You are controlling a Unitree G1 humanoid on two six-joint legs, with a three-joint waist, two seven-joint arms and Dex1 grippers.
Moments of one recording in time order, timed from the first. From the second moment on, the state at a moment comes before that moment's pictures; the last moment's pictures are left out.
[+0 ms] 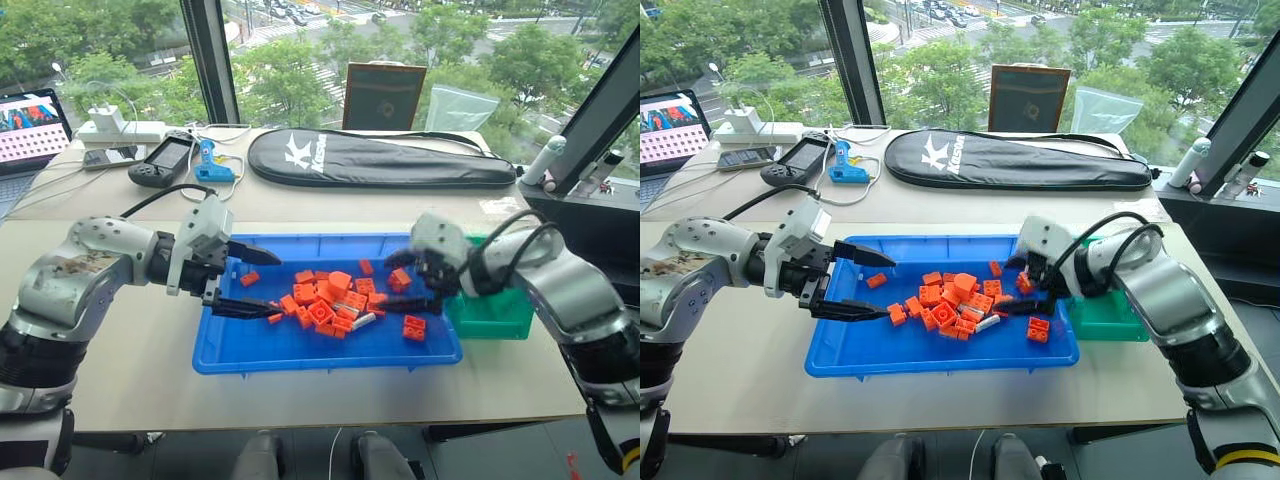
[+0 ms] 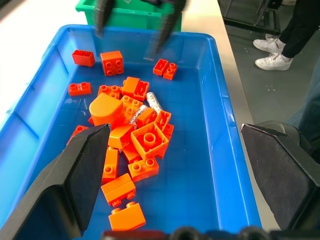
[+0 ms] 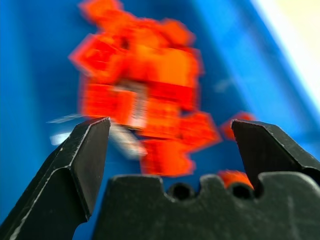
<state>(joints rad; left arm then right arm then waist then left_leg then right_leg) -0.62 0.94 -0.06 -0.24 -0.60 0.70 -1.34 -0.69 -0.86 0.28 -0.34 0.36 0.80 1.16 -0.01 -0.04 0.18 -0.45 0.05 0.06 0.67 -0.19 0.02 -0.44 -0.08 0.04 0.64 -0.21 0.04</state>
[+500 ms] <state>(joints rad) -0.63 0.91 -0.06 -0.24 -0.56 0.66 -1.31 -0.68 -0.76 0.46 -0.14 0.20 0.66 1.18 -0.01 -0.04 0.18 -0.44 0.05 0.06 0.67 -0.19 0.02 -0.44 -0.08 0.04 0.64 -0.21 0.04</state>
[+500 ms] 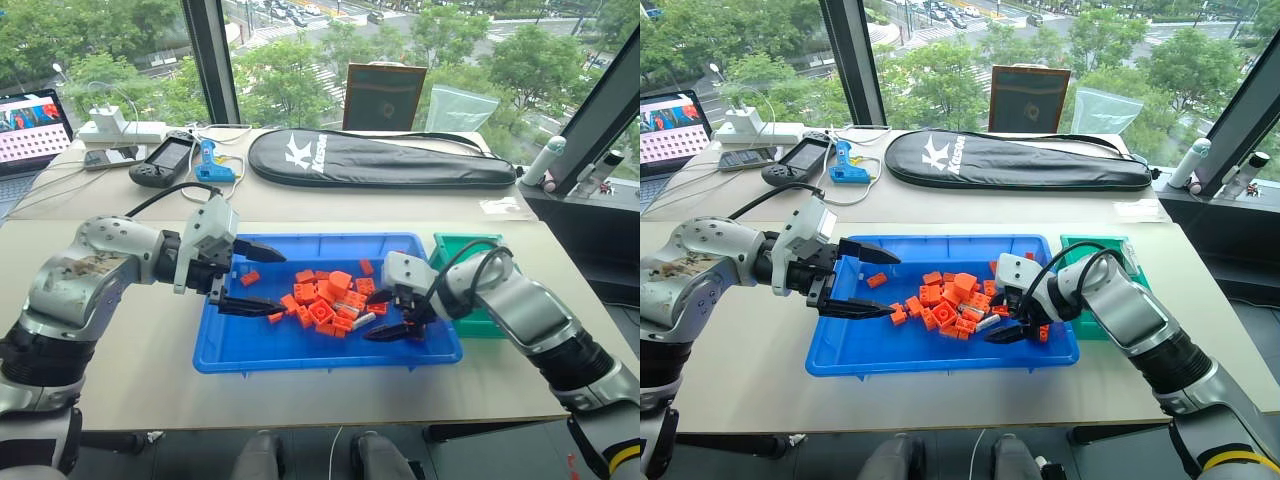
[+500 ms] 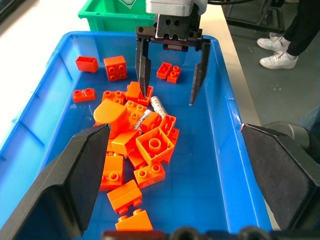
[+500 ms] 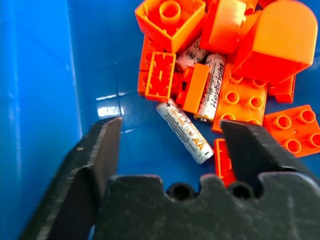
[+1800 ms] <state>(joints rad) -0.75 0.79 0.02 -0.21 -0.75 0.78 -1.26 -0.67 -1.14 0.07 -0.05 0.20 0.92 1.14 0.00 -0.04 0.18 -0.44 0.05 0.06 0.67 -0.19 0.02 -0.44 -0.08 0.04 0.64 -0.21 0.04</state>
